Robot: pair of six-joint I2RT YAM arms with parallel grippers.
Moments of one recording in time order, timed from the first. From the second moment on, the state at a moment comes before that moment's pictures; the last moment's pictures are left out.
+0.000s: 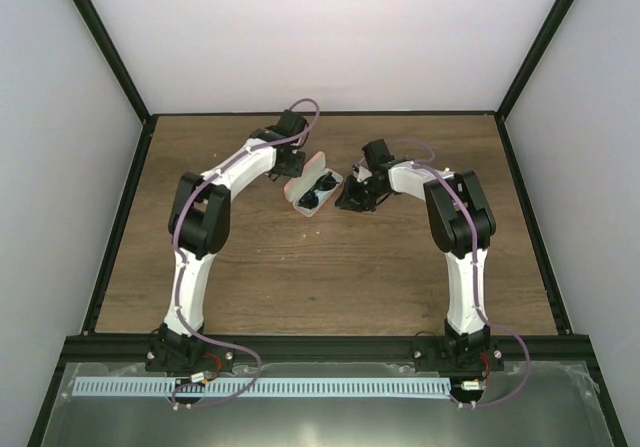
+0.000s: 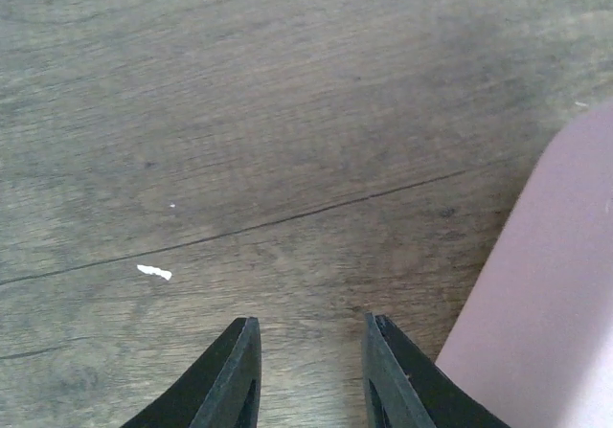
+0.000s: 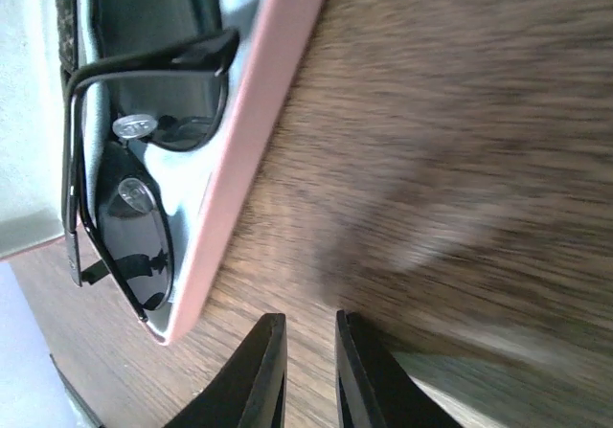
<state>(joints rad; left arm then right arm) -0.45 2.22 1.86 -0.75 -0.18 -0.21 0.37 2.12 1.41 -0.46 -0.59 0.61</state>
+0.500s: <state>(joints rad) -0.58 2.22 1.86 -0.76 -0.23 -0.16 0.39 2.15 1.43 -0.42 -0.66 0.64</state>
